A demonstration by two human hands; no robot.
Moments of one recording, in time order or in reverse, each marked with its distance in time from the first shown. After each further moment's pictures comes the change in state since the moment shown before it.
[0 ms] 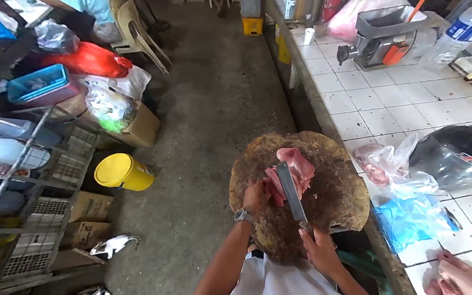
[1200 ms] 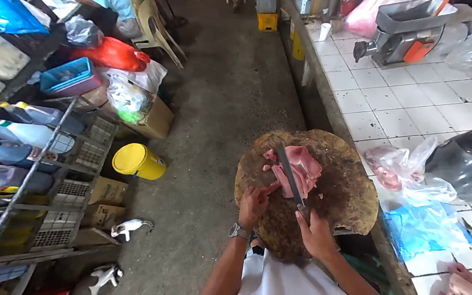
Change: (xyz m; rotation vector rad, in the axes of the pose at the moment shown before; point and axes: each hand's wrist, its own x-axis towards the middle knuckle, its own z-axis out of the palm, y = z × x) left_hand -0.044 -0.051 0.026 -0.112 0.349 0.263; right_hand 0.019 -0.051 0.005 -0.352 0.187 -0.249
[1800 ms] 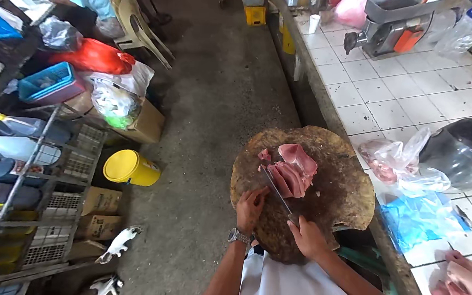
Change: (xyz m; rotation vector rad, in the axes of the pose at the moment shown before) left_hand -0.007 -0.006 0.010 0.032 0.121 0.060; right_hand 0.010 0.010 0.016 -0.200 -0.422 0.237
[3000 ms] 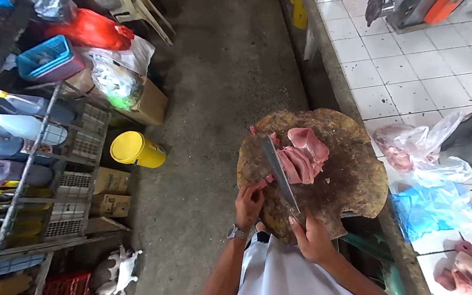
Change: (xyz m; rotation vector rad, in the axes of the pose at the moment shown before) left_hand -0.039 -0.020 -0.015 -0.146 0.152 0.005; right_hand -0.038 -0.017 0.029 0.268 0.428 -0.461
